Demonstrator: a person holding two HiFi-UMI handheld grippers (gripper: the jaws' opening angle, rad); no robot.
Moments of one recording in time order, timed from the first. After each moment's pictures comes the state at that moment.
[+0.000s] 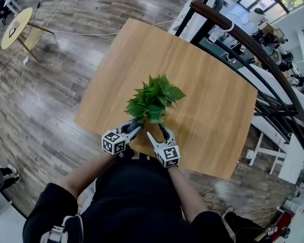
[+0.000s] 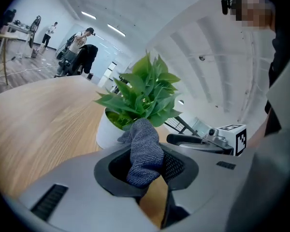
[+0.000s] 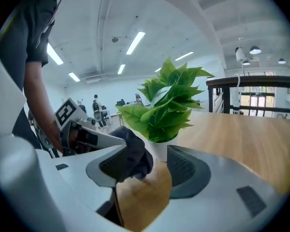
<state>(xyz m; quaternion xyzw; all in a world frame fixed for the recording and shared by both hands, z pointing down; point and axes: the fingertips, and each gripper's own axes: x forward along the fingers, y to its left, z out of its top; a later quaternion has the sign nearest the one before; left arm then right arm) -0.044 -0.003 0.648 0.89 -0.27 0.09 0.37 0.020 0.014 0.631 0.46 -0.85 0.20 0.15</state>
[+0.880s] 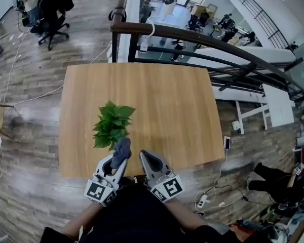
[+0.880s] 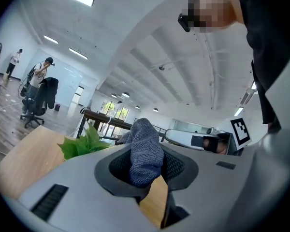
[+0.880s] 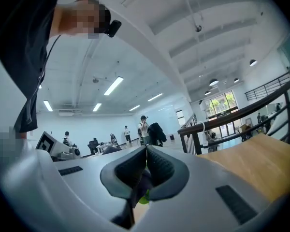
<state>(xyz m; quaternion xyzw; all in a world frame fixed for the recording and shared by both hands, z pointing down) 0.000 0.024 0.425 0.96 -0.18 0.01 0.20 0.066 0.044 0.402 0.63 -0.77 0.12 -0.06</state>
